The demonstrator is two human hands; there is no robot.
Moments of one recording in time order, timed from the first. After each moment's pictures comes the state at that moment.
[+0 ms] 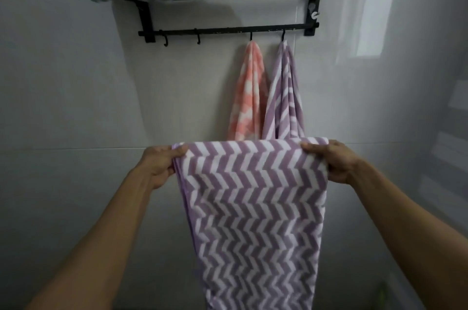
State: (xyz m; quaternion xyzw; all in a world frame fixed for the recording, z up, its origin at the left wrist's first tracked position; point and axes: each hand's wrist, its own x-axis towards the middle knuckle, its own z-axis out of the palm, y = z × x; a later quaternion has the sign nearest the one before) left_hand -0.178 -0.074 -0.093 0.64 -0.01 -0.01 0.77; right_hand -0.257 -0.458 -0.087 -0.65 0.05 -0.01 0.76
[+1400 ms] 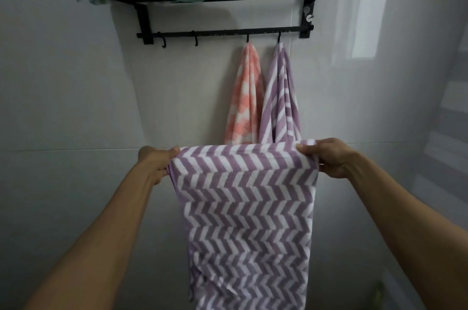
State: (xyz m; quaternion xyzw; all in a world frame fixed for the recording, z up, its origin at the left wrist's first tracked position) left_hand -0.174 -0.074 -0.089 0.71 0.12 0.06 0.69; right_hand -0.248 -0.467 -0.087 -0.70 0.12 -0.03 0.70
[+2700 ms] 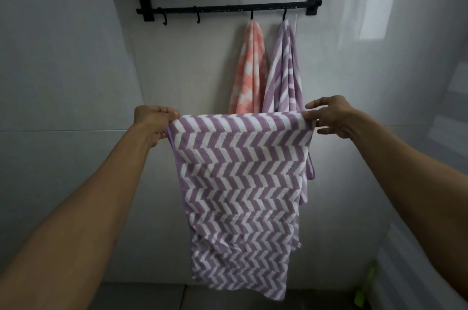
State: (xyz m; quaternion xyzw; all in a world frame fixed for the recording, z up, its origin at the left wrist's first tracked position) left_hand -0.181 -0.070 -0.052 0.74 0.08 0.12 0.65; right_hand -0.240 -0.460 -0.046 -0.79 0.13 -0.13 0.58
